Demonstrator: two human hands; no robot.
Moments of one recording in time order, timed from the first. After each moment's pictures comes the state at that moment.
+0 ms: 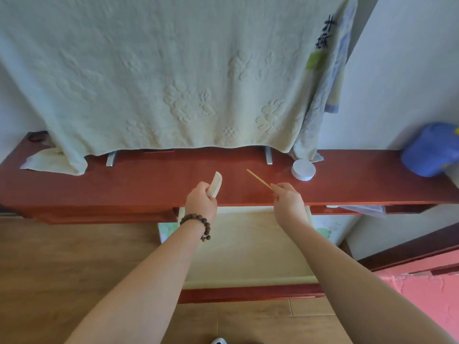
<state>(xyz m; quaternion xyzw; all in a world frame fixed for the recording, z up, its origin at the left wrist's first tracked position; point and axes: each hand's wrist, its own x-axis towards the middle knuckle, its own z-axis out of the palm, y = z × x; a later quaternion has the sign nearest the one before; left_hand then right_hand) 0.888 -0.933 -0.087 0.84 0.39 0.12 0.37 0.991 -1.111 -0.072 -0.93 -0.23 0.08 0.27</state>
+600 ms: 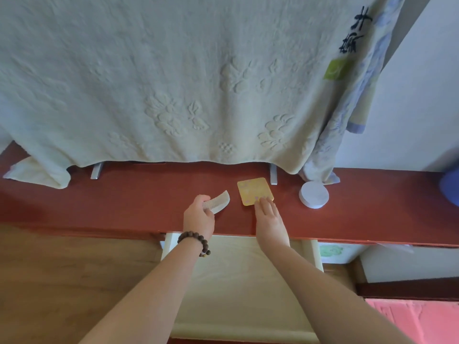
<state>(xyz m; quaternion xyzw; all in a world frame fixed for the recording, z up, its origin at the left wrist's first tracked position) 0.960 -0.914 -0.128 0.77 0.47 0.11 0.42 1.057 -1.062 -0.151 -0.92 -0.34 0.10 0.18</state>
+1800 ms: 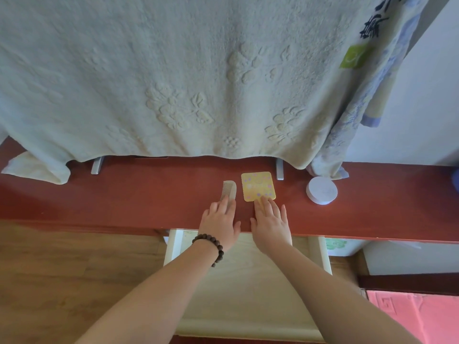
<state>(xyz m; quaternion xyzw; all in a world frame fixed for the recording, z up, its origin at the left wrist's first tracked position) 0.963 -0.931 -0.152 0.97 0.22 -0.08 0.09 1.049 -1.056 -0.161 -0.93 -0.34 0.15 0.08</state>
